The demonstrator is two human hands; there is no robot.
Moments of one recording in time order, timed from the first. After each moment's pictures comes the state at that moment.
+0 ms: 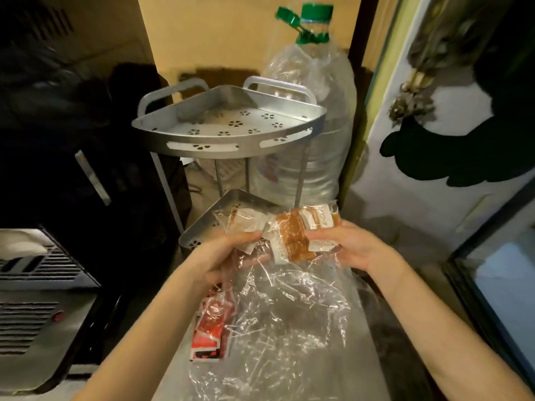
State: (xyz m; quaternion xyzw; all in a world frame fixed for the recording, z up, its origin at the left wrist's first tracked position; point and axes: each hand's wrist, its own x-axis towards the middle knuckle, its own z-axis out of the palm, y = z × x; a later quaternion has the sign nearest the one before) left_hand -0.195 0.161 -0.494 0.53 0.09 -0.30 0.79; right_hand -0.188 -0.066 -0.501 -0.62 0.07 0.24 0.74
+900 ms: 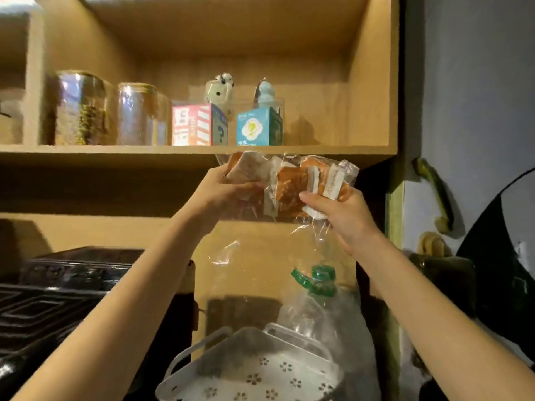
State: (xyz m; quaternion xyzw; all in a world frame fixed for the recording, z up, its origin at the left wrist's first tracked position) left_hand -0.105 0.180 -0.120 0.68 -0.31 0.24 0.62; right_hand -0.093 -0.013 -0.142 -0.62 -0.27 -0.28 0.68
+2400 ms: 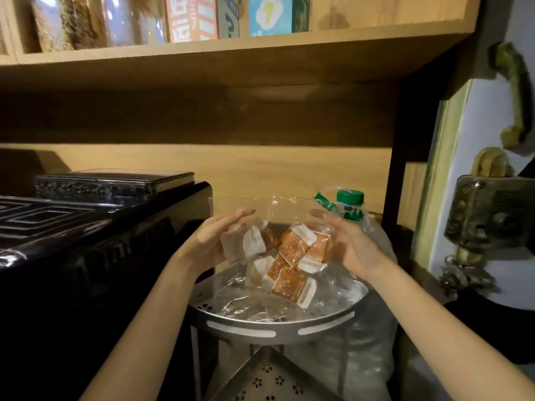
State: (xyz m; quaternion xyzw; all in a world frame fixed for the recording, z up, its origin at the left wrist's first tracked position) left_hand -0.036 0.226 -0.306 0.66 -0.17 -0.01 0.73; right_hand -0.016 -0.026 -0.313 -0.61 -0.20 0.04 0.76
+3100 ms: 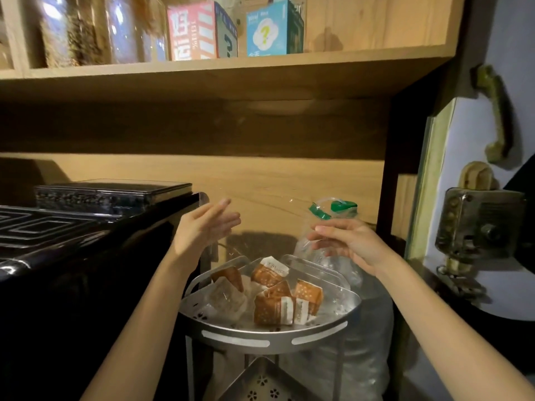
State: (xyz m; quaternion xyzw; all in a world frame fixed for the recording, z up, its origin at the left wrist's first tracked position) left_hand -0.046 0.229 -0.285 0.64 -0.12 0.18 0.73; right_hand -0.022 -0.048 -0.290 -0.70 -0.24 -0.01 0.67
